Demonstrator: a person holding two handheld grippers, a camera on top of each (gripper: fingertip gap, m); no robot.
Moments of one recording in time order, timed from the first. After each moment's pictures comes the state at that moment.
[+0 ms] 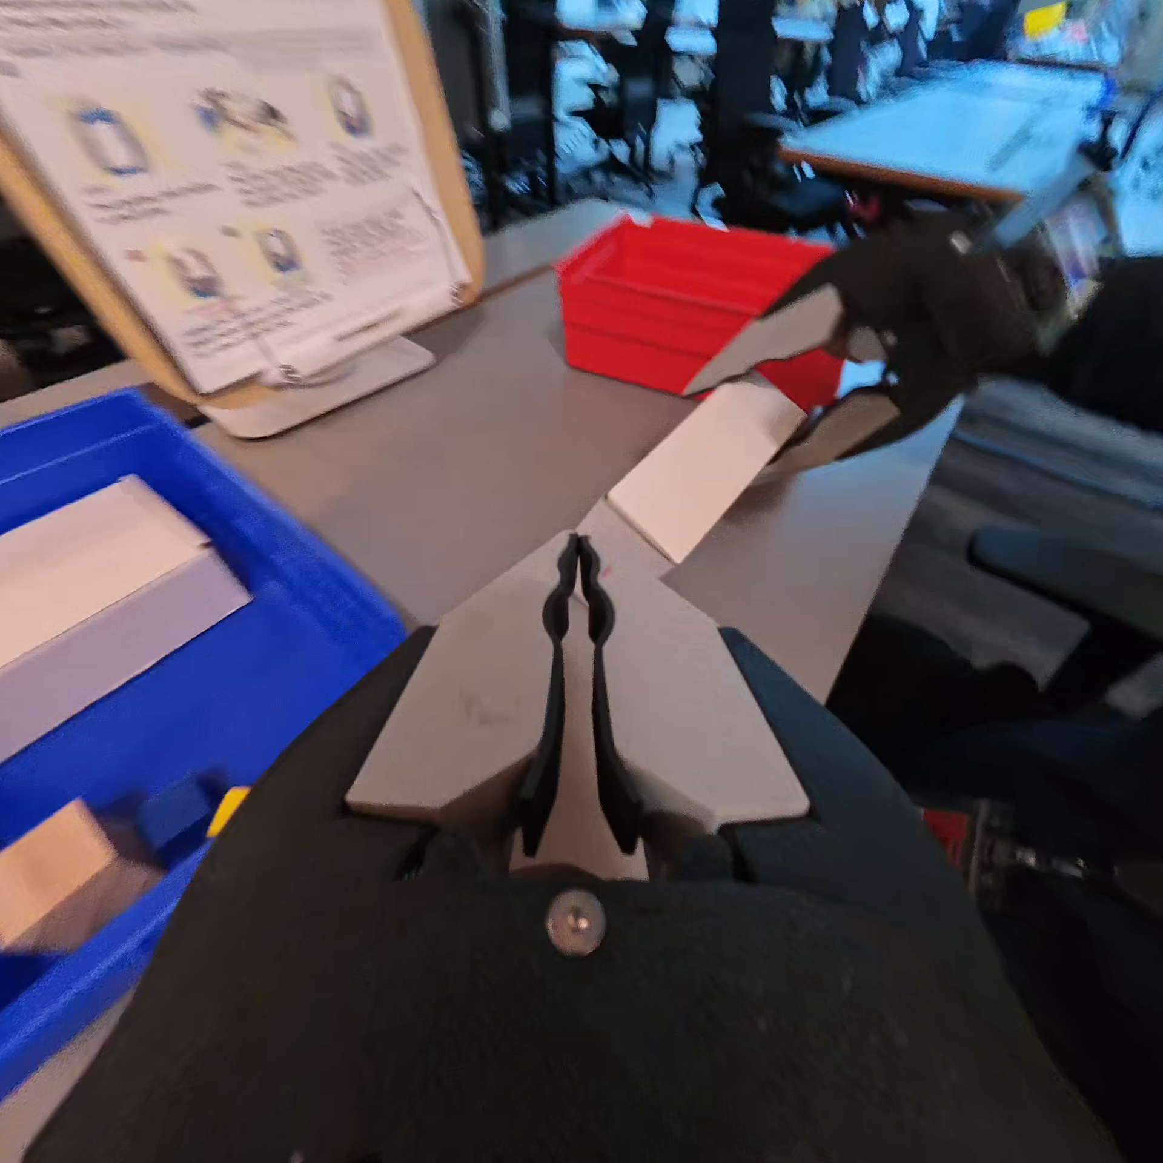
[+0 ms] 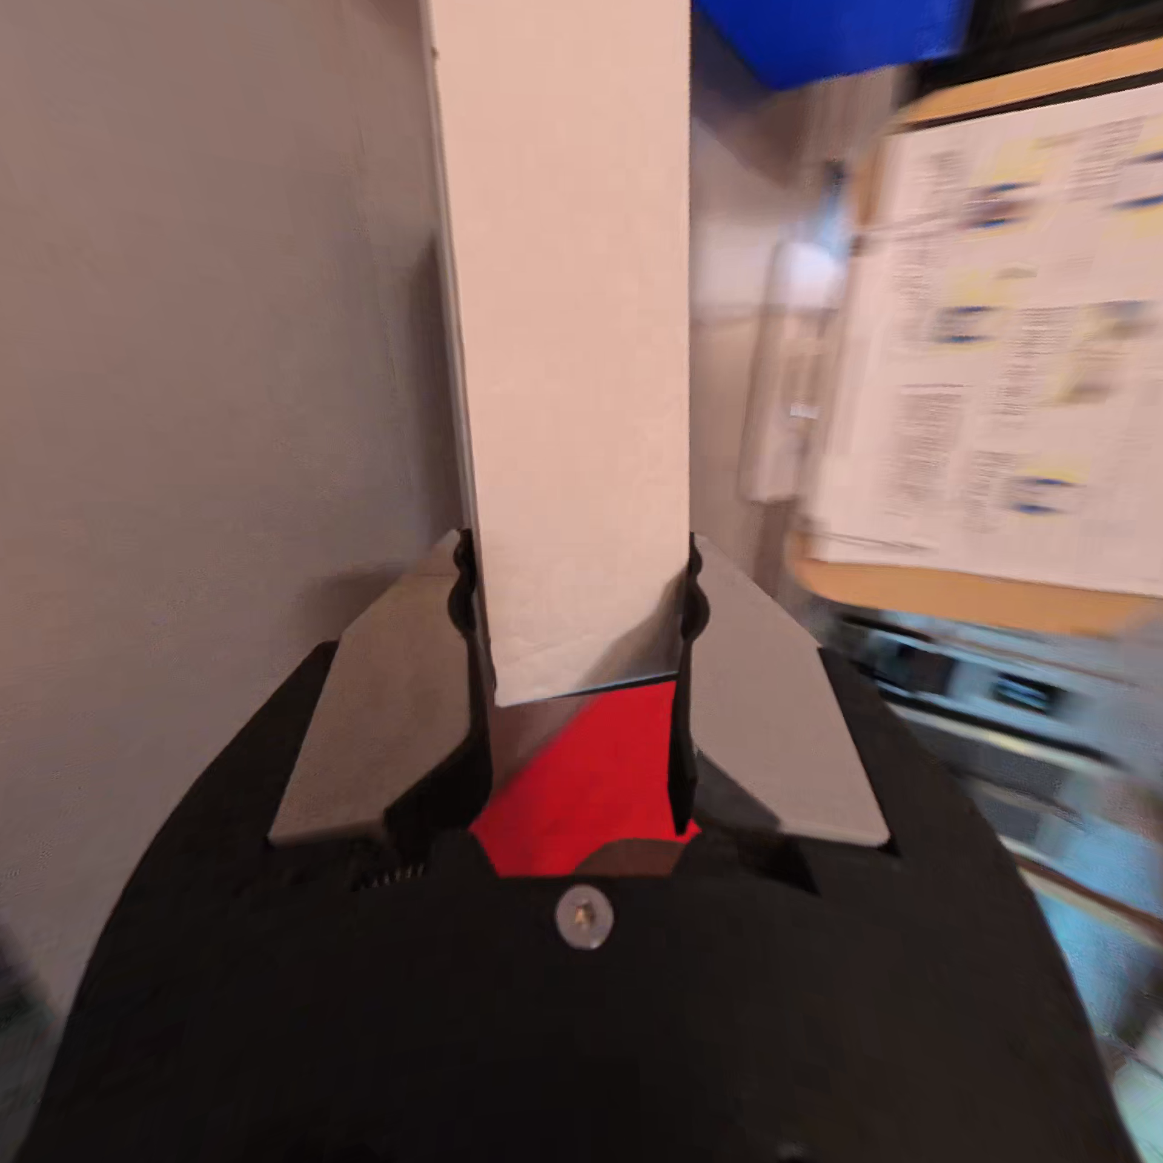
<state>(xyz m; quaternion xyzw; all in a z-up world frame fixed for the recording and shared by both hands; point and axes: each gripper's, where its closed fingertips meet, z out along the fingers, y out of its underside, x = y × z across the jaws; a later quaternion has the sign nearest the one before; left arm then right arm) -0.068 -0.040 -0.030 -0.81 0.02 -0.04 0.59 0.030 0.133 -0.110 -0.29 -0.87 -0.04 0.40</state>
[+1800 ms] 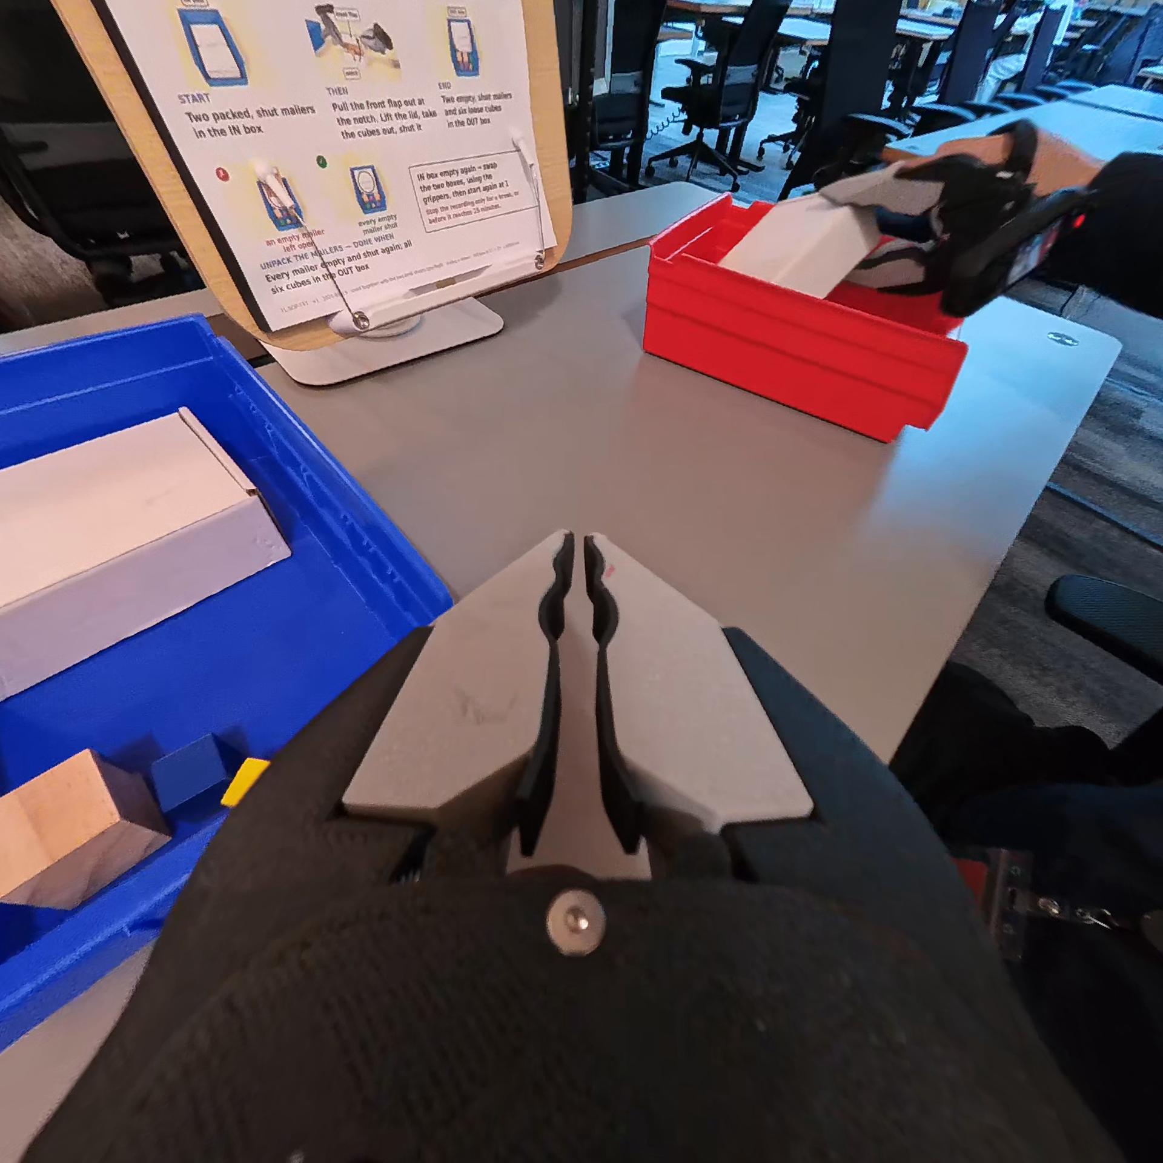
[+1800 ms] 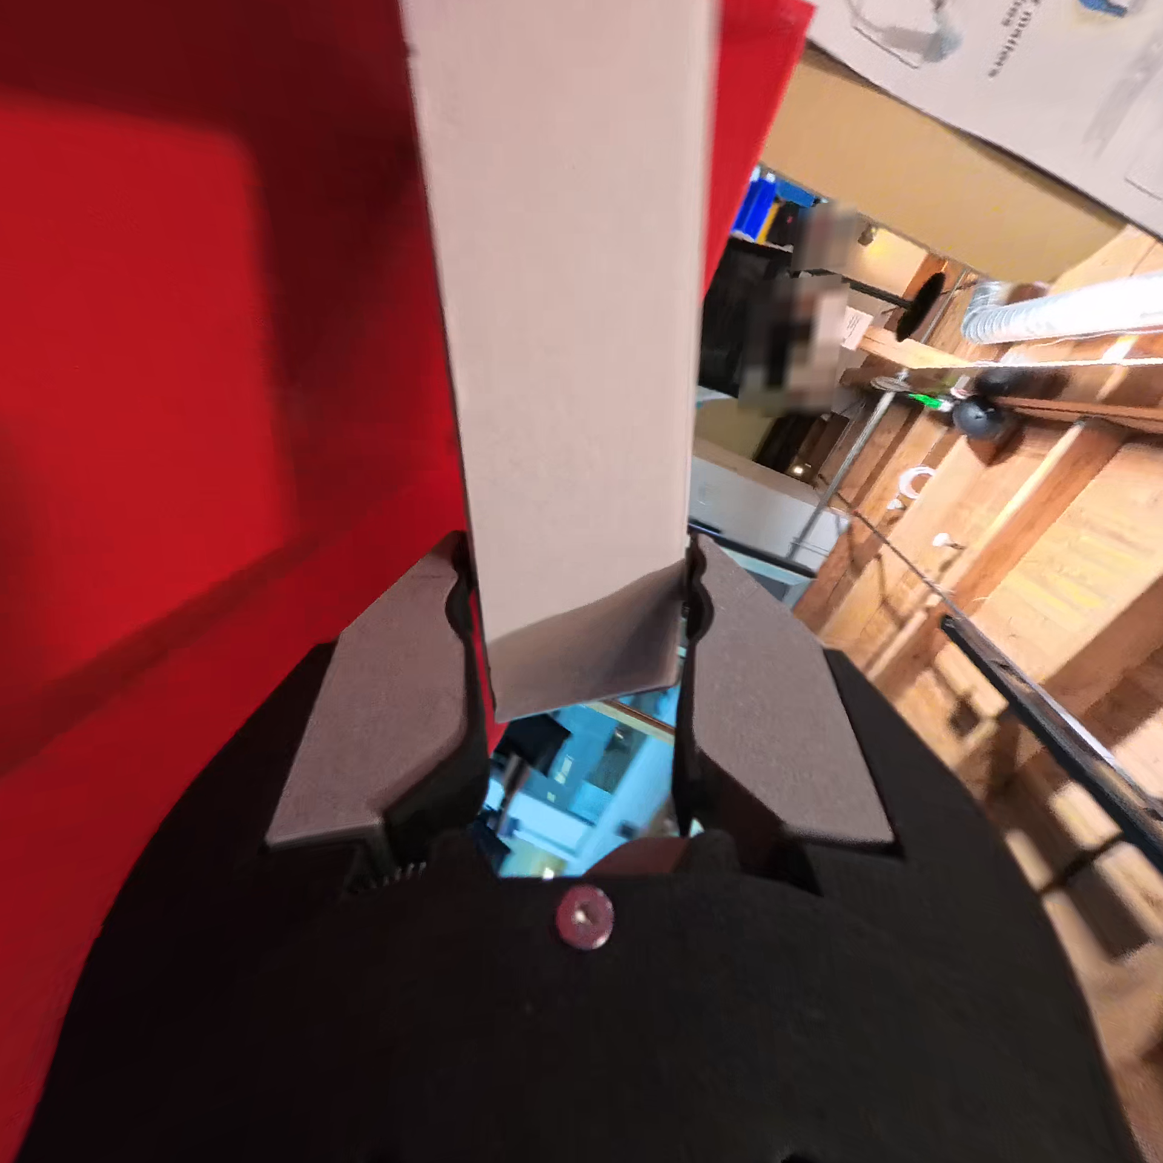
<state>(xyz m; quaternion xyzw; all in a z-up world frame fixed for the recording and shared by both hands) -0.097 -0.021 -0.051 -0.81 -0.05 -0.02 0.58 0.106 0.453 -0.102 -0.13 -0.79 -0.27 0.53</state>
